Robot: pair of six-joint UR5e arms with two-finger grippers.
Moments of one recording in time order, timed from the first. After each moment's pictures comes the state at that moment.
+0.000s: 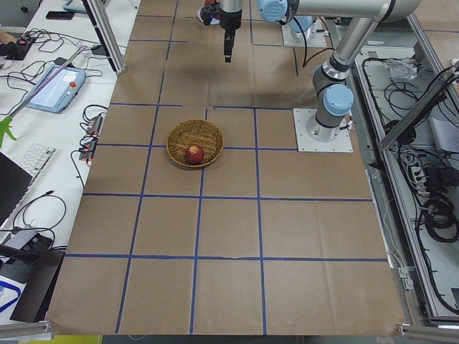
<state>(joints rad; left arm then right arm) -1.52 -1.45 -1.67 -1.58 1.64 0.14 1.18 -1.32 1.62 -1.84 -1.55 -0.49</state>
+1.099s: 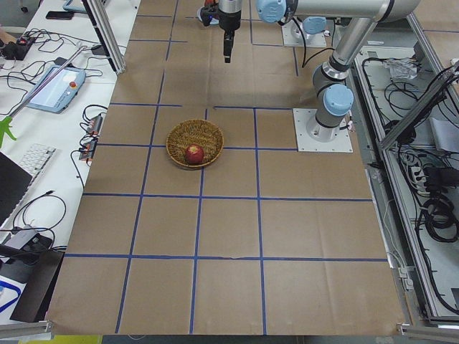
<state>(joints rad) -1.52 -1.46 -1.67 -1.58 1.64 0.14 1.56 -1.57 1.59 -1.57 -1.56 -0.07</state>
